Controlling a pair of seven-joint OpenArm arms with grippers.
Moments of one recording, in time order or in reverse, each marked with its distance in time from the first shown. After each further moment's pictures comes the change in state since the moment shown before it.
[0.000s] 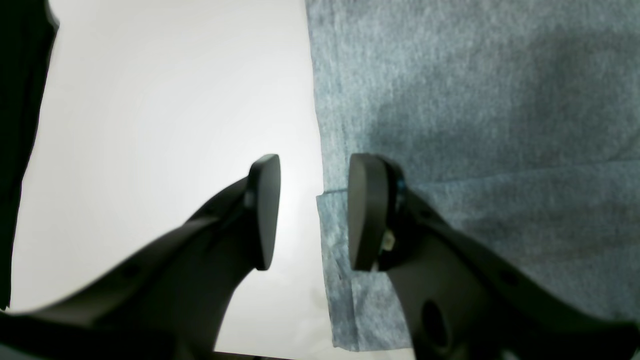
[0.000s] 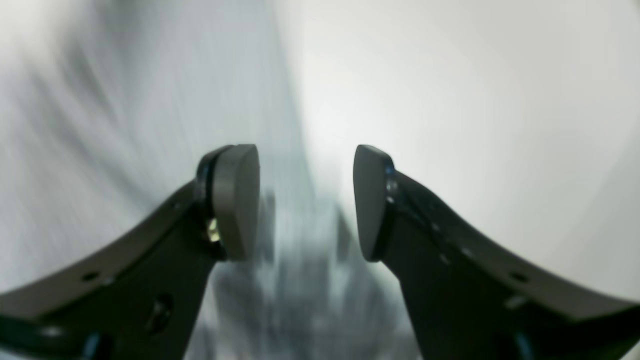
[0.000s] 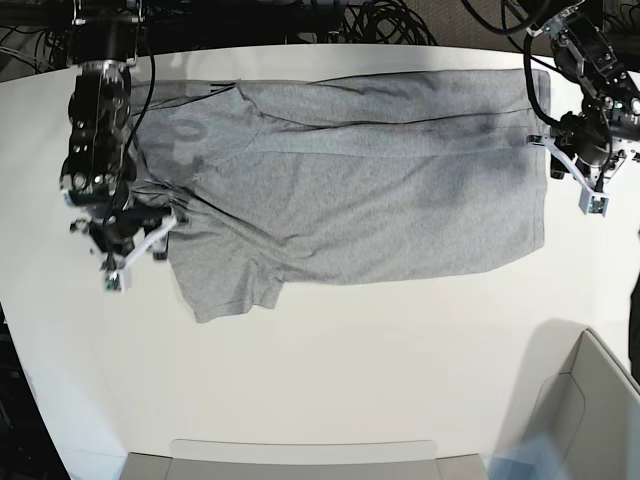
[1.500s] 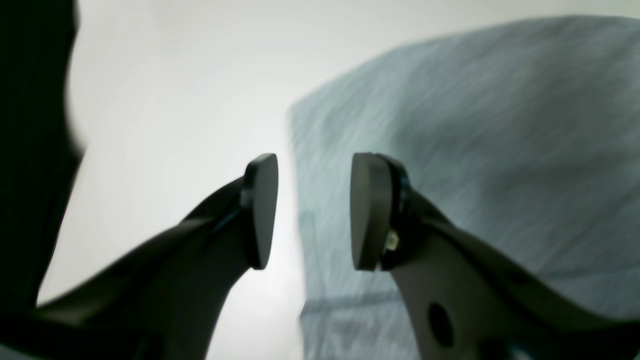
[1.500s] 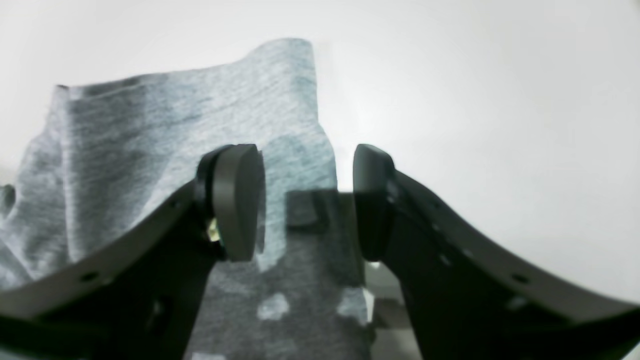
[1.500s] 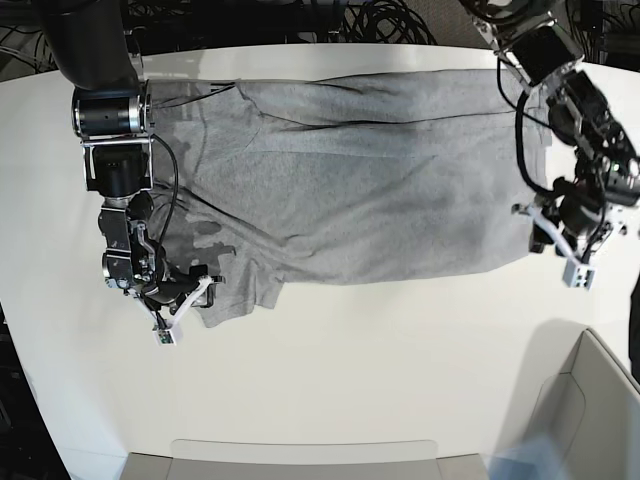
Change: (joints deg) left arm -16.5 1.0 7.5 -7.0 -0.2 0.0 -0.5; right arm 26.6 -4.8 -10.8 -62.1 -4.5 14.3 25.0
